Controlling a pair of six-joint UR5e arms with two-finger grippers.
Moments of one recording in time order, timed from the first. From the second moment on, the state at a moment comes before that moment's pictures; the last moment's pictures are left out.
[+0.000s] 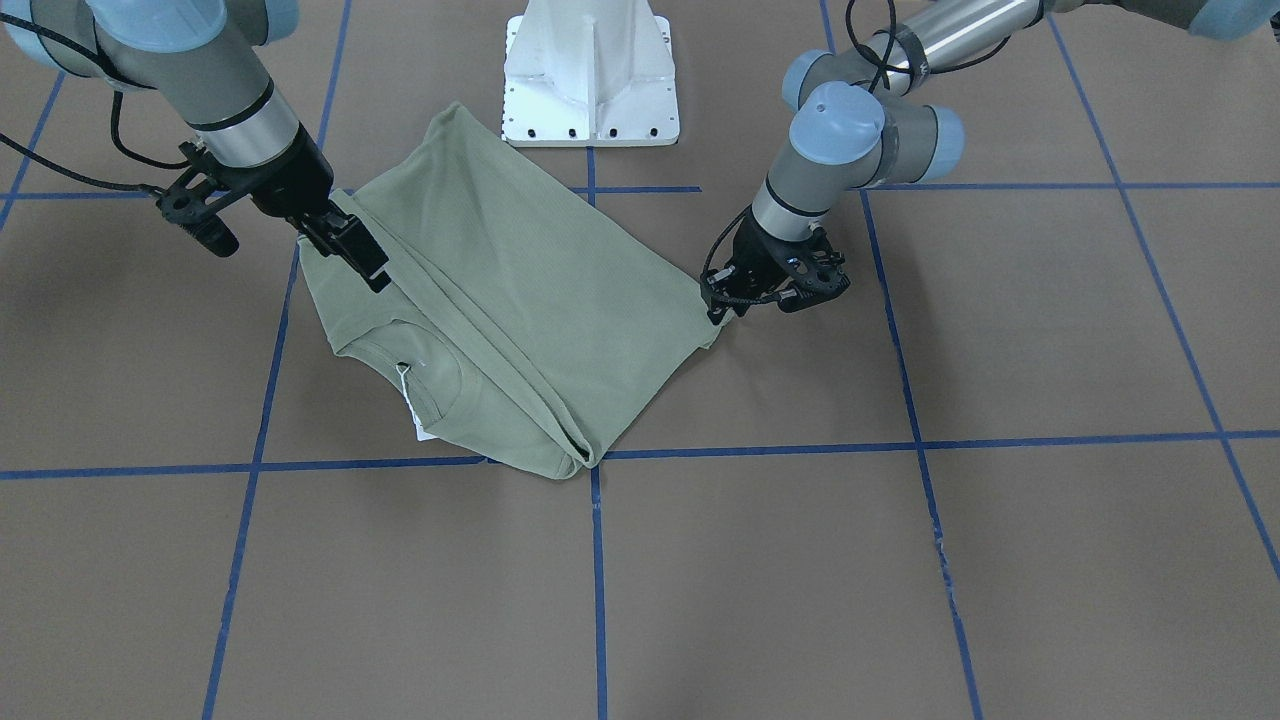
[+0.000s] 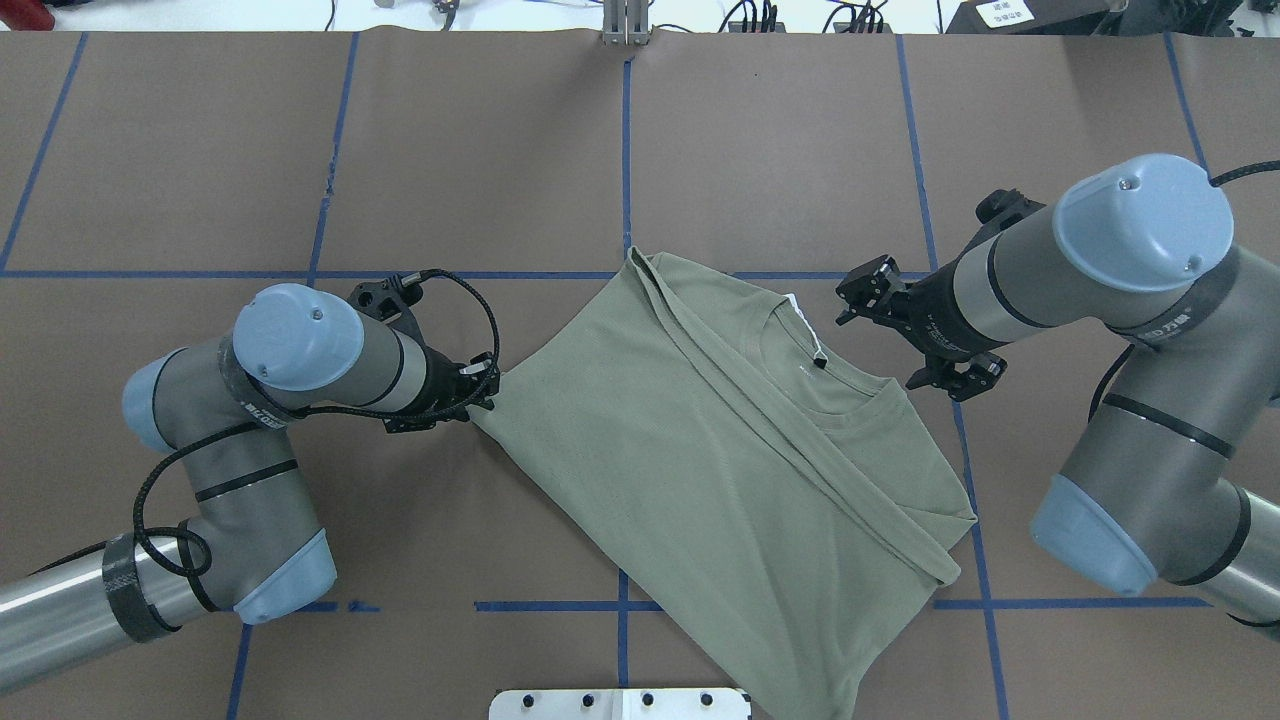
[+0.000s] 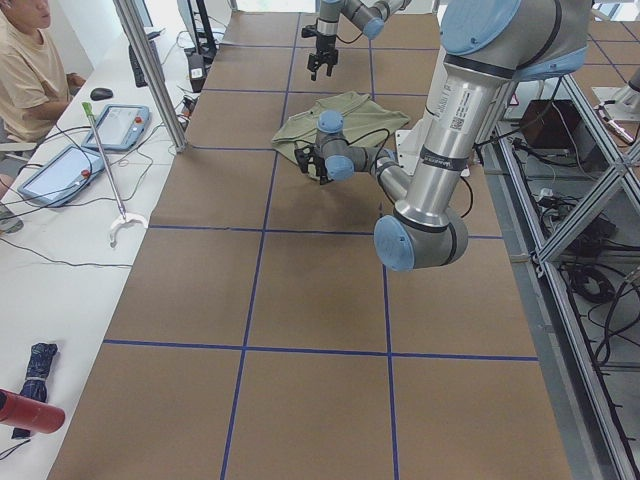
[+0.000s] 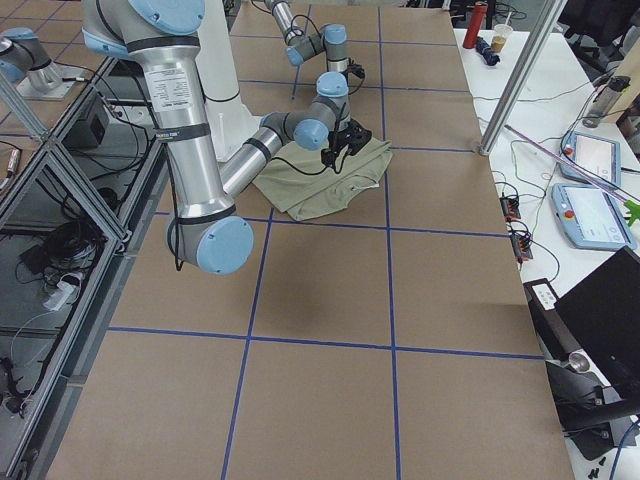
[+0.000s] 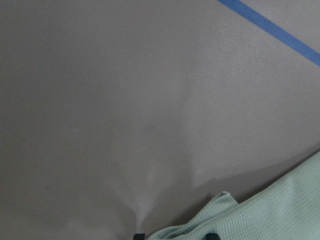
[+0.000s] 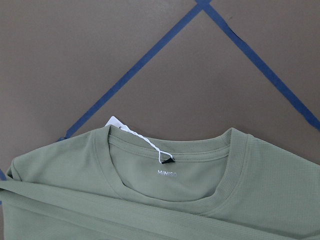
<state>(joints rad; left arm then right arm) -0.52 -1.99 -1.66 -2.05 -1.87 -1.70 0.70 -1.32 2.03 -1.40 1.99 1.86</state>
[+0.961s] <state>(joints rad) -0.75 -2.17 -1.48 -2.06 -1.80 -1.49 0.72 -1.30 2.03 -1.42 1.99 1.86</state>
